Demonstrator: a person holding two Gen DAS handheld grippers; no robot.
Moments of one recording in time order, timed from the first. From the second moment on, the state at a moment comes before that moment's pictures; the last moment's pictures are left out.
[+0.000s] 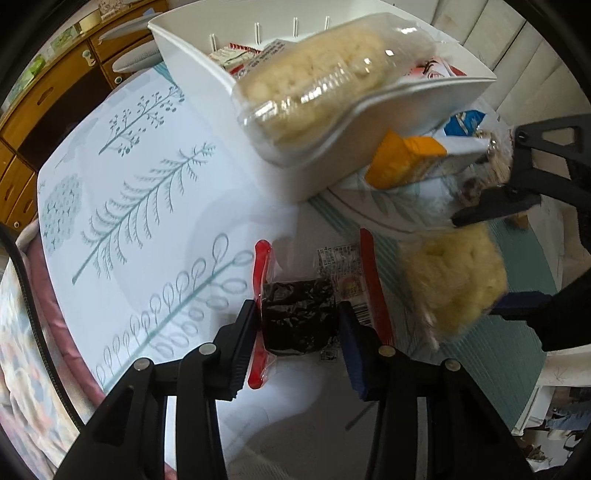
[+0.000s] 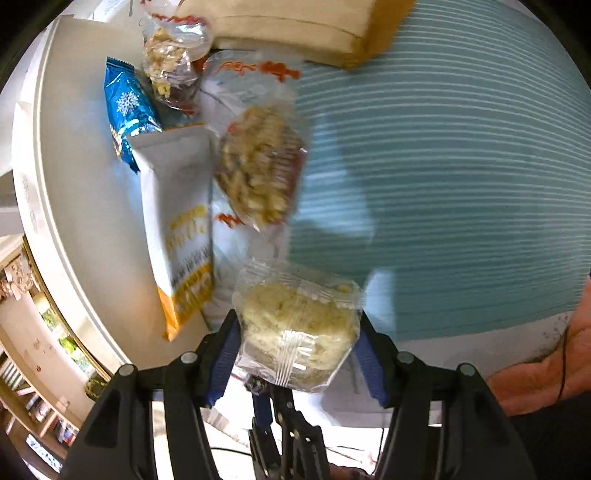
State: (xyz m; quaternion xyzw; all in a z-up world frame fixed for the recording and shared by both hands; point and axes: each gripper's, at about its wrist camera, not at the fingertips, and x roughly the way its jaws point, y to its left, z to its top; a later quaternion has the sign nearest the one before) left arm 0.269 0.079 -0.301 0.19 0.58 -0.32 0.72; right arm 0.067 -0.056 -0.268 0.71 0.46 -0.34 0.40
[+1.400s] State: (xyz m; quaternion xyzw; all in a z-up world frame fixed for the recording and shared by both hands) left arm 0.275 0.025 -0.130 0.04 0.54 -0.24 0.80; right arm 0.156 -0.169 -0.128 0.58 0.55 -0.16 0.58
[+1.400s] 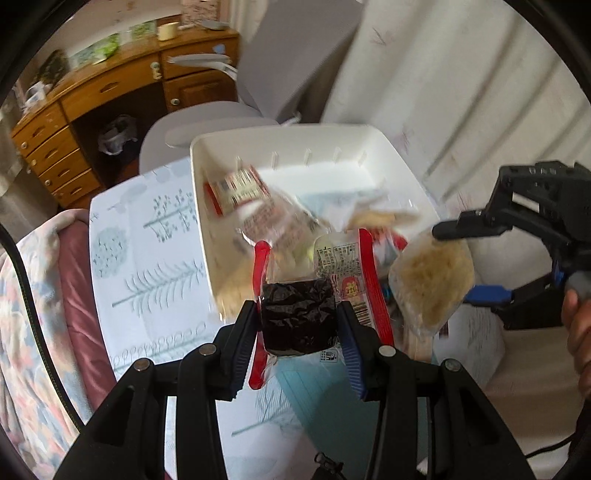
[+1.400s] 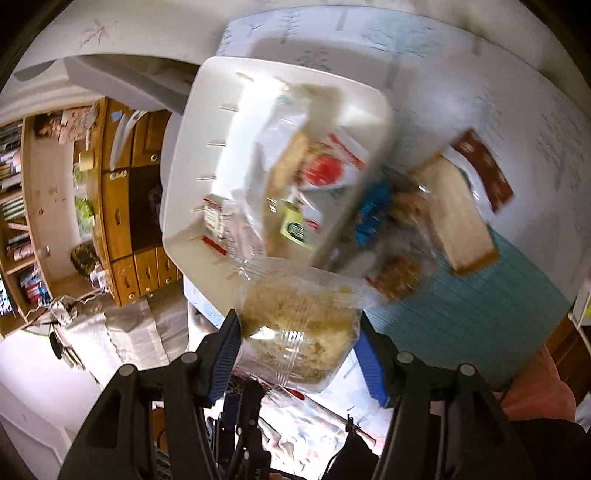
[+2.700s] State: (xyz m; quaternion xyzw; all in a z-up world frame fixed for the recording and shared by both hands) left arm 0.295 0.023 -0.129 0.00 0.54 -0.12 0.83; right arm 0.211 -0.234 -0.136 0.48 0.50 -0.11 0.71
